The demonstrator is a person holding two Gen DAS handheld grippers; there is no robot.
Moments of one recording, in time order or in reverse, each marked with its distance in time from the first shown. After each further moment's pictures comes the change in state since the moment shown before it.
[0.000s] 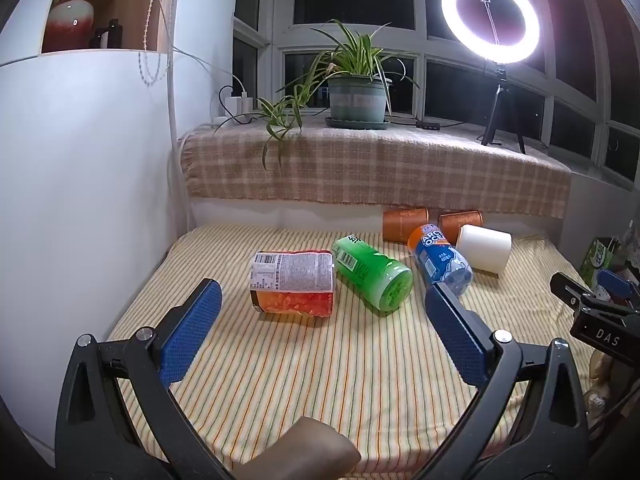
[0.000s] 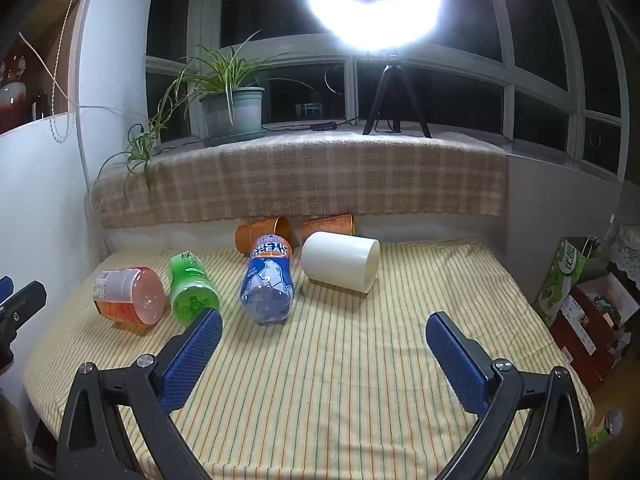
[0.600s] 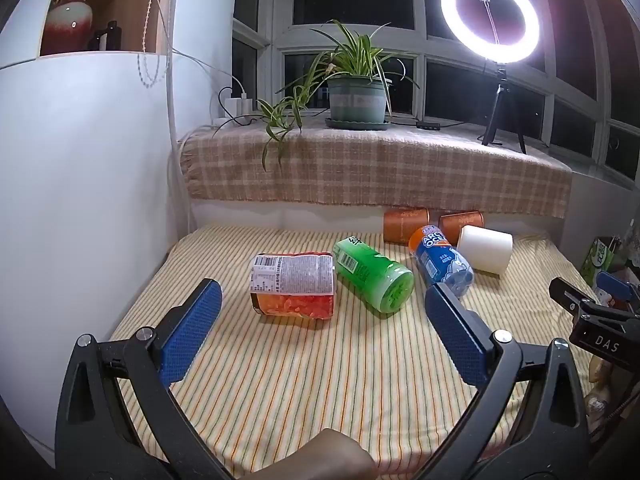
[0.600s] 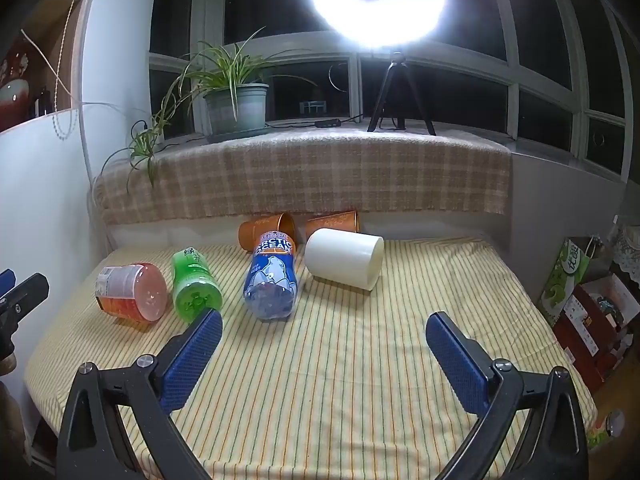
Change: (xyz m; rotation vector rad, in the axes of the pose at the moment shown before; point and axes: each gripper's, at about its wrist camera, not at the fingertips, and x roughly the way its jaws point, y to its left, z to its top) left arm 0.000 -0.001 0.000 0.012 0.011 0.007; right arm 0.001 0.001 -0.001 -0.006 0.006 0.006
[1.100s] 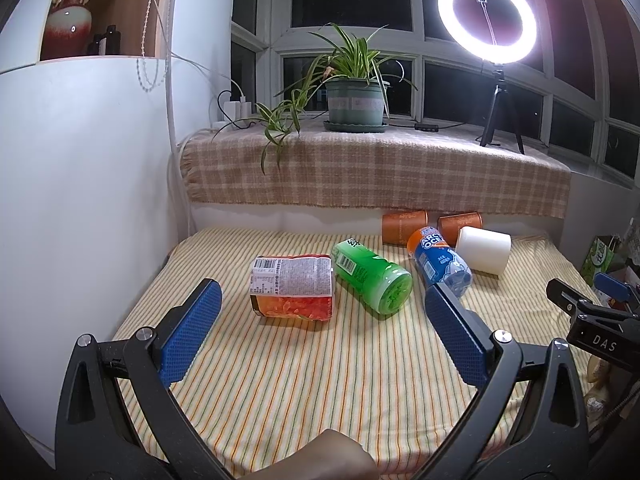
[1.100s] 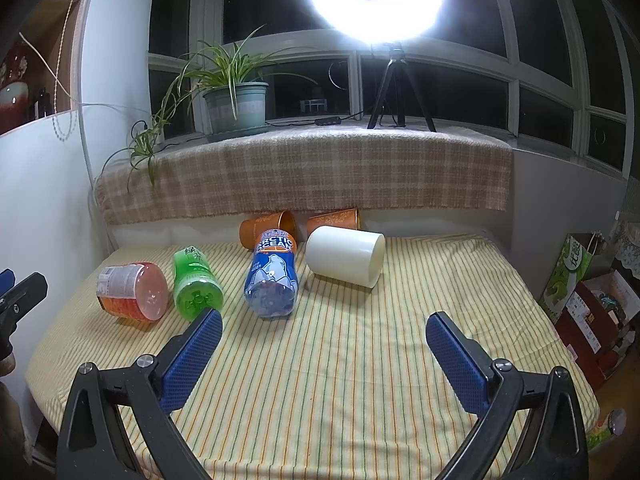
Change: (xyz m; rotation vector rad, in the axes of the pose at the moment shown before) left arm 0.005 0.001 0.003 0.004 -0.003 0.002; right arm 0.001 -0.001 0.000 0.005 0.008 0.004
